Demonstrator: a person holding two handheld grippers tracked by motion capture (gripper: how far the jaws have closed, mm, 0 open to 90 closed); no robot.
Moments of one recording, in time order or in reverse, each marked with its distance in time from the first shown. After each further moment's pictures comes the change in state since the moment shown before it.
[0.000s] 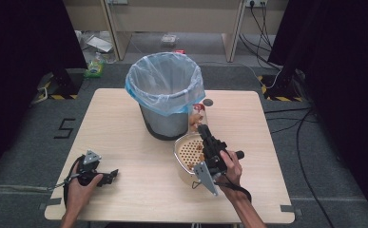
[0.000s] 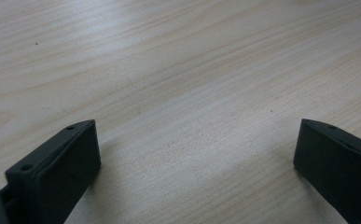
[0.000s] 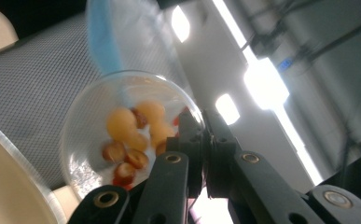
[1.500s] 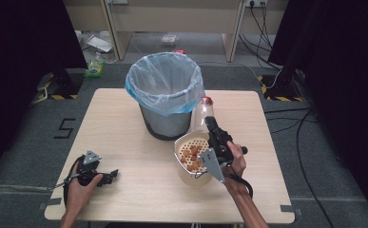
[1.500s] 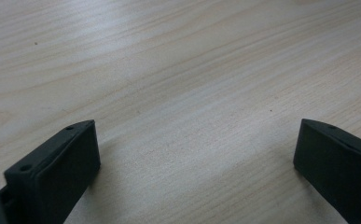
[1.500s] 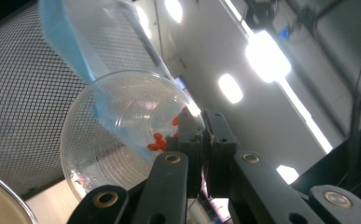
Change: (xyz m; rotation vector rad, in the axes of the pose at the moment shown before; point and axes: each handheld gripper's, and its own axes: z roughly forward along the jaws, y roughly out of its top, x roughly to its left) left arm 0.000 0.000 0.000 0.001 -0.001 0.000; right arm -0.019 -0.012 0.013 0.075 -0.009 0.139
